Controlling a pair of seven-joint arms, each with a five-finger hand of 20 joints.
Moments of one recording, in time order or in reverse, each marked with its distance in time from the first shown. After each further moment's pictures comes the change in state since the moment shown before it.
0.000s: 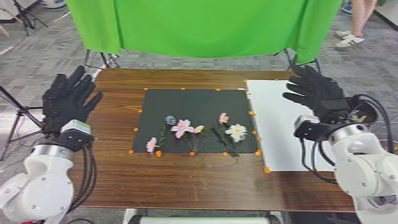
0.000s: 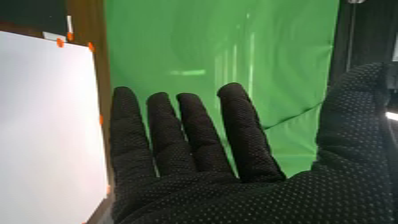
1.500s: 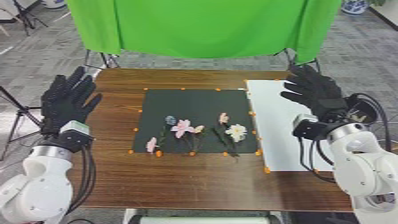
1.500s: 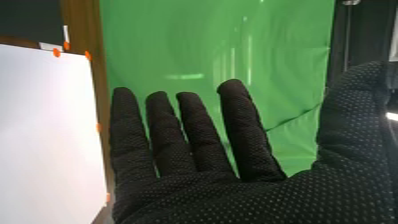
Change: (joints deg) left arm 0.7 0.0 -0.5 -0.2 -0.2 0.0 0.1; right arm 0.7 -1.1 -0.1 0.0 -0.2 -1.1 0.5
